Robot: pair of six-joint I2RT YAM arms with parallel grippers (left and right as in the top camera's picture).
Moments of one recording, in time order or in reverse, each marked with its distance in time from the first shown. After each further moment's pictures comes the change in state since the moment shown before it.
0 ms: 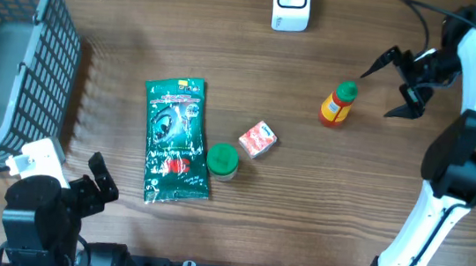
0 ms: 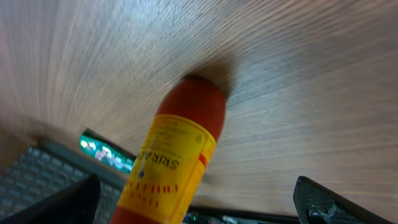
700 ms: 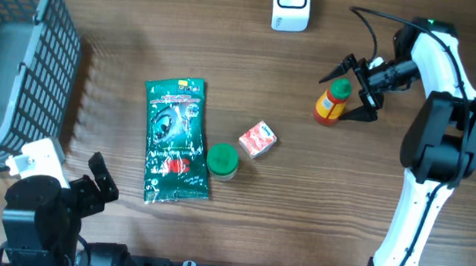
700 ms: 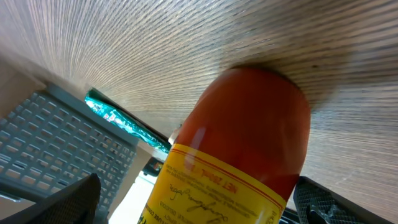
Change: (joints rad) left arm 0.000 0.000 0.000 0.000 0.000 0.000; right arm 0.117 0.129 -0.069 0.074 -0.237 -0.097
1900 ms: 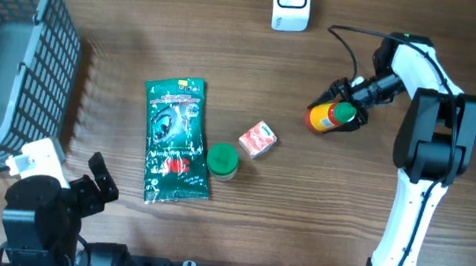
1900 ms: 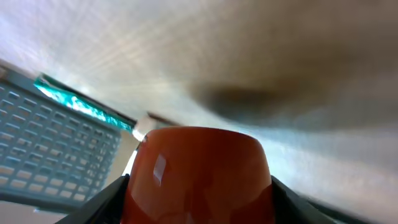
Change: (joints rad) left arm 0.000 0.000 0.000 0.000 0.000 0.000; right arm 0.053 -0.002 -0.169 -0.014 -0.024 -0.023
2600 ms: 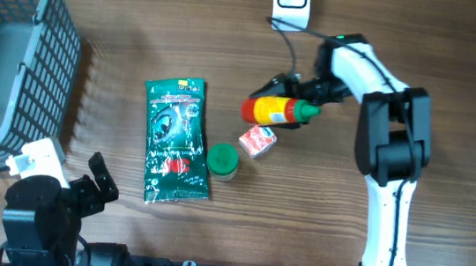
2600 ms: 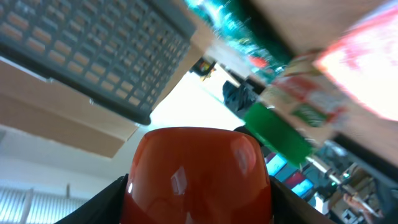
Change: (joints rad) left arm 0.000 0.000 0.000 0.000 0.000 0.000; right arm 0.292 0.000 -0.009 -0.082 -0.570 -0.172
